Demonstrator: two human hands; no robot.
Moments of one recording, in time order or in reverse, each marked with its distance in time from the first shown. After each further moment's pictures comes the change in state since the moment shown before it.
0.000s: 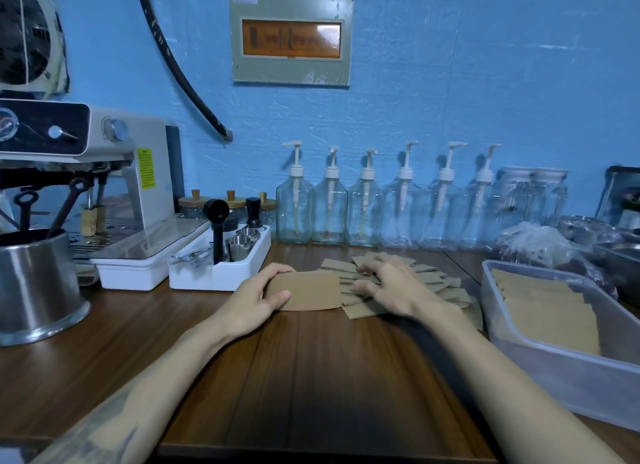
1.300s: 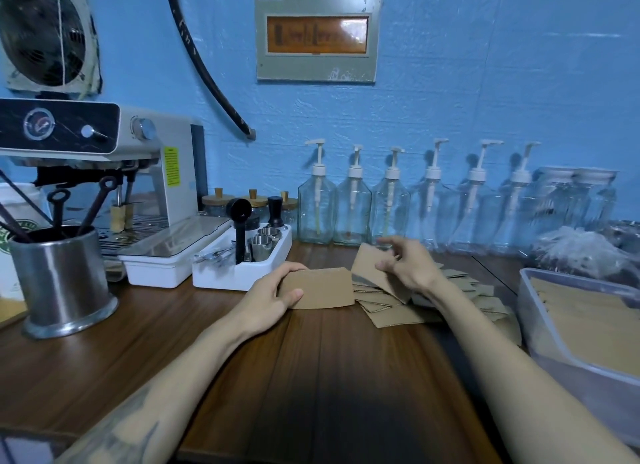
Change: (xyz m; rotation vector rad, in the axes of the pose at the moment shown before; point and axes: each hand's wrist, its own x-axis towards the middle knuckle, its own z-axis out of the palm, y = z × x) left_hand 0.006 -0.012 -0.008 -0.020 0.062 -0.034; right_hand 0.055 0.002 0.005 0.550 0.136 0.145
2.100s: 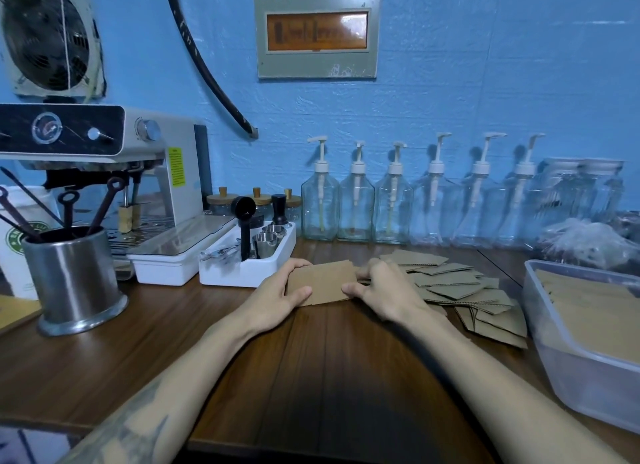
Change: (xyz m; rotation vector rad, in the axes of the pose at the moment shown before) left_hand -0.005 0.004 0.001 0.062 -0.061 0.004; right_hand -0.051 -0.029 0.044 -0.403 -0.049 -0.131
